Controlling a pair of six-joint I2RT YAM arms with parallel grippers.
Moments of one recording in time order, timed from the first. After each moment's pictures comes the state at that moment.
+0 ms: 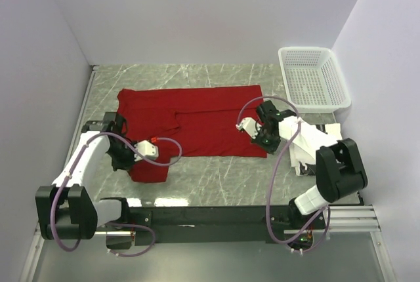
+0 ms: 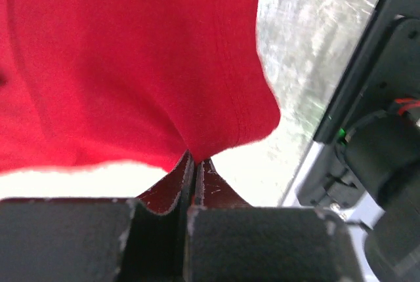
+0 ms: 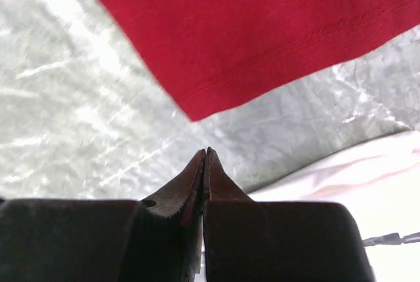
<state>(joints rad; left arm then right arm) 0.00 1.20 0.86 -1.21 0.29 1.37 0.36 1.52 0.95 -0.81 -0.03 -0.68</state>
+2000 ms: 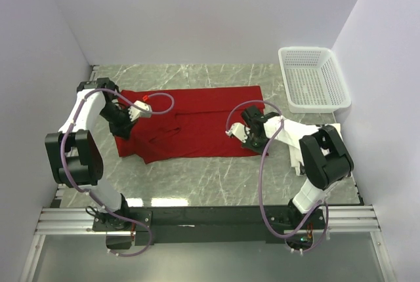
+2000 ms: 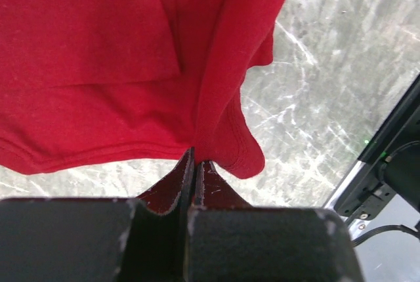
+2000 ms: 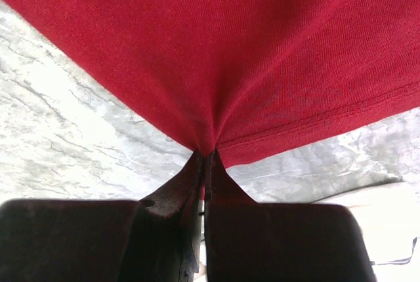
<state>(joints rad) 0.11 1.66 1.37 -1.30 0.39 1.28 0.46 1.67 0.96 -0.71 0.06 -0.67</state>
